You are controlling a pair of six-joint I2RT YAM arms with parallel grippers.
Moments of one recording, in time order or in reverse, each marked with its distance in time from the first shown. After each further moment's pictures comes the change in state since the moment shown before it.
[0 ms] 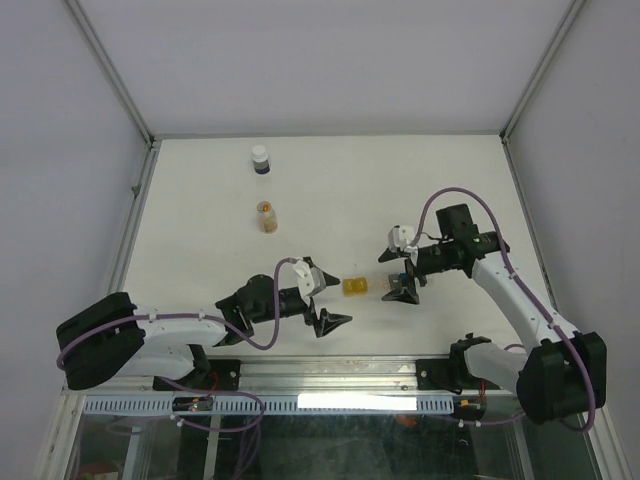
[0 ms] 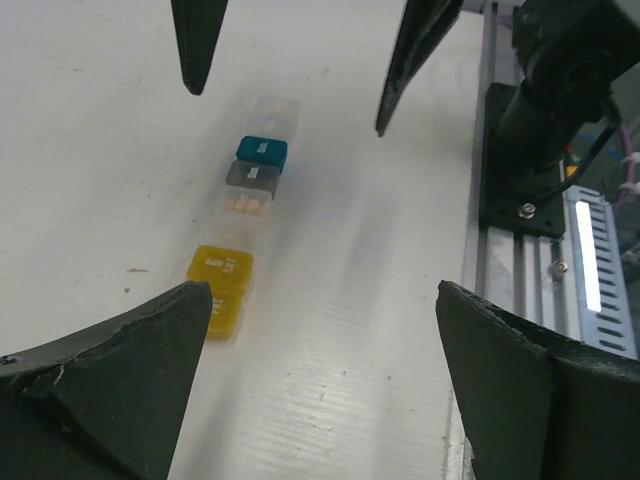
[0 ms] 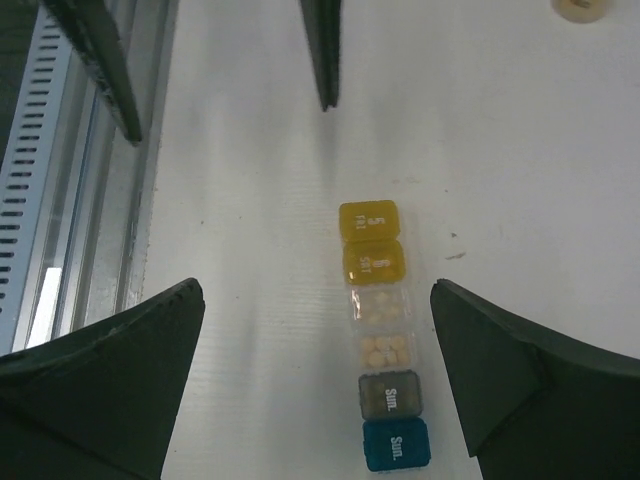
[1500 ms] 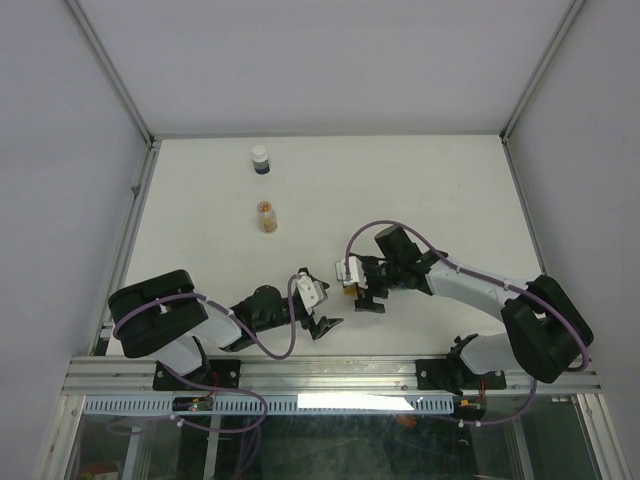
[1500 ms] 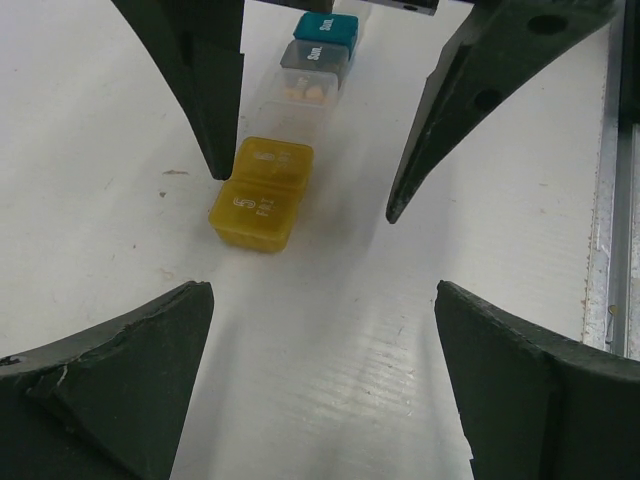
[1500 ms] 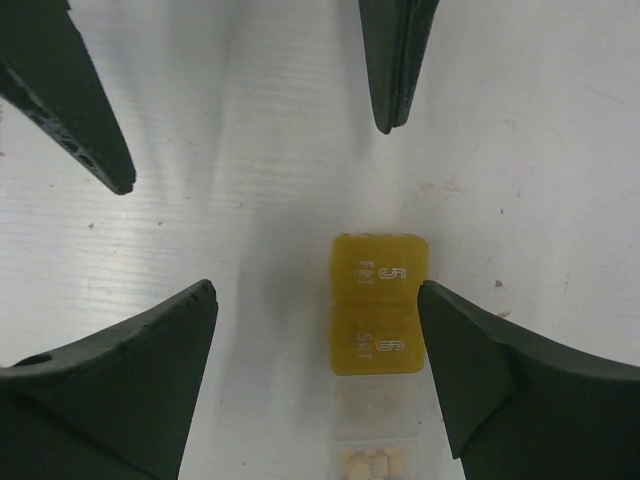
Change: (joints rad) left arm 0.011 0.378 -0.117 0.377 -0.100 0.164; right arm 0.431 0.232 -0.164 0.498 0.426 0.124
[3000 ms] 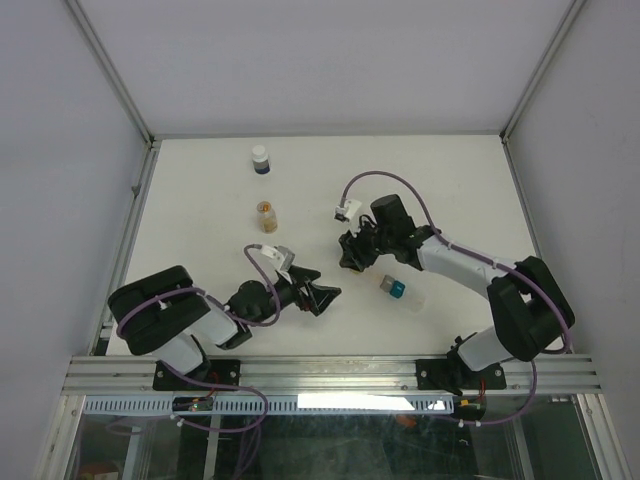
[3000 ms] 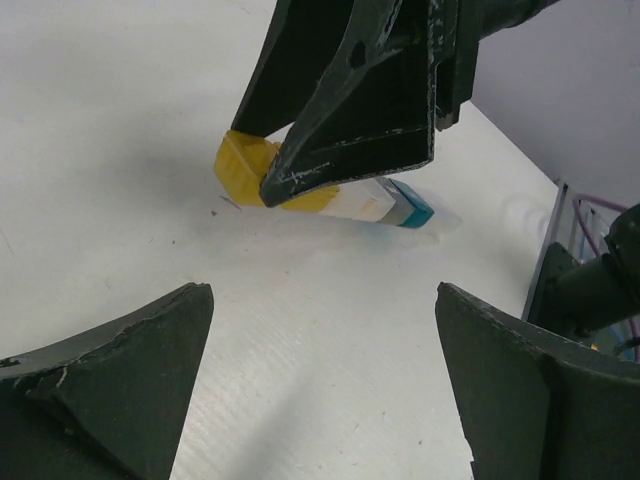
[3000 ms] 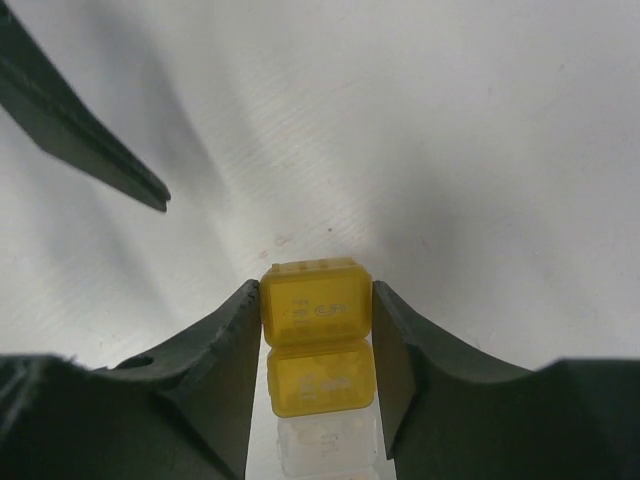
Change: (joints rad) left arm 0.105 -0.011 -0.046 0.210 -0.135 -0.540; right arm -0.061 0.136 0.195 0.129 0.188 0.650
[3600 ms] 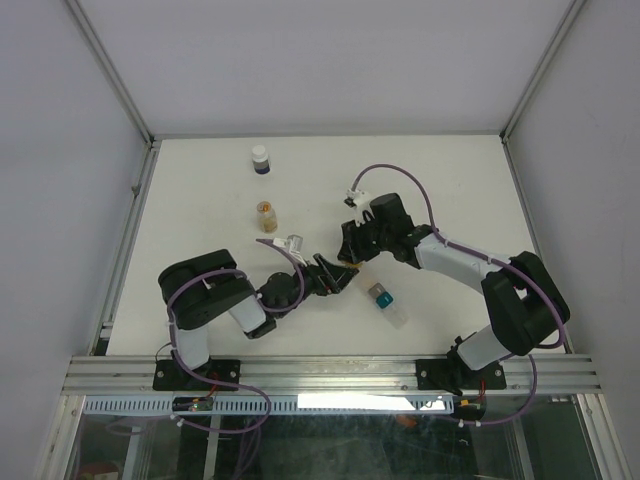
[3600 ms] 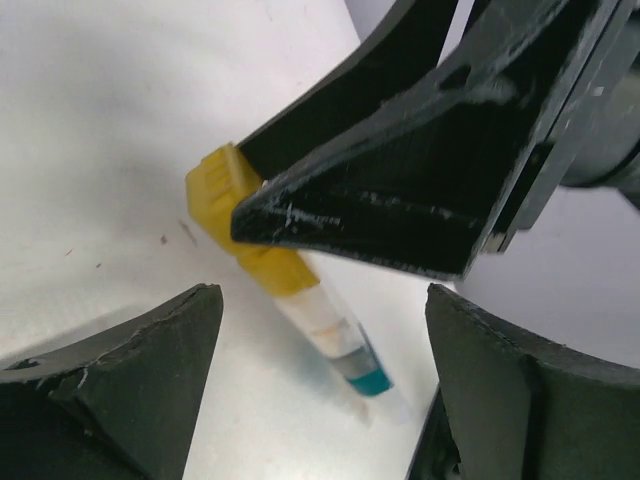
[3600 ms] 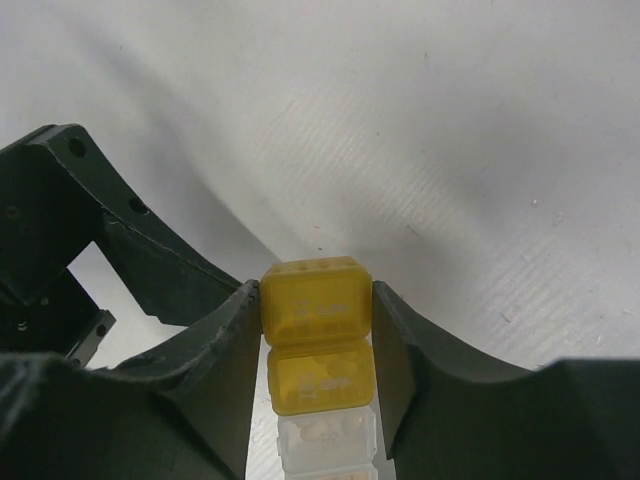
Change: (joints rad) left arm -0.036 0.314 0.196 0.071 -0.162 -0.510; right arm -0.010 0.046 0.013 0.067 0.135 0.406
